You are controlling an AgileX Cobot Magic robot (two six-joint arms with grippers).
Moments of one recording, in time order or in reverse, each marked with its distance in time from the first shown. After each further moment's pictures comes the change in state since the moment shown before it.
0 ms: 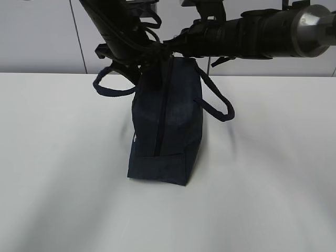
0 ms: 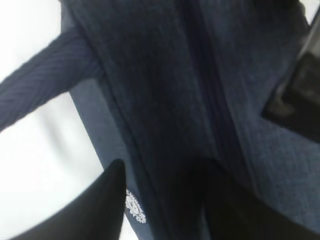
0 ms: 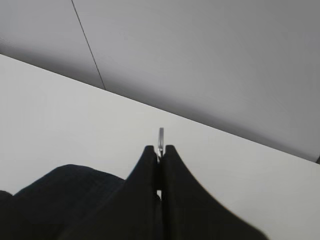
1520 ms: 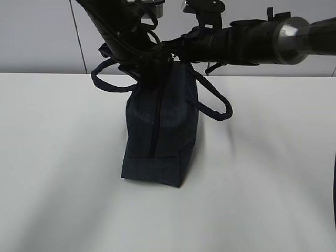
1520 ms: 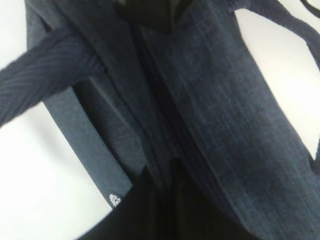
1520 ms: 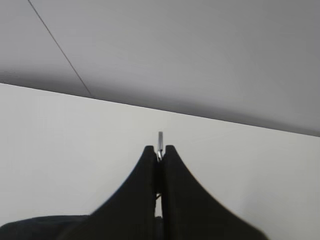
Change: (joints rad) left arm 0.001 -0.002 -0.004 -0.070 0.053 0.172; right arm 0.000 0.099 -0.092 0.011 -0.052 0.150
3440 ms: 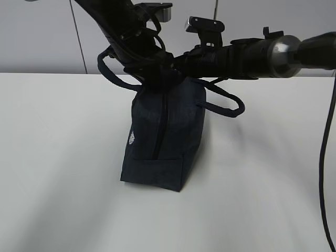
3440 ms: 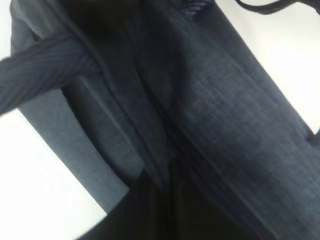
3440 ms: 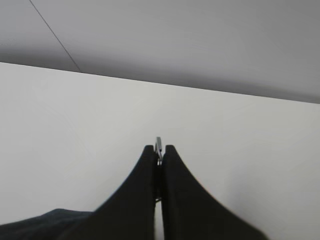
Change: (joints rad) left arm -0.015 0.005 0.000 -0.012 -0.006 0.082; right arm -0.037 0.091 -0.013 -0.016 0.052 0.009
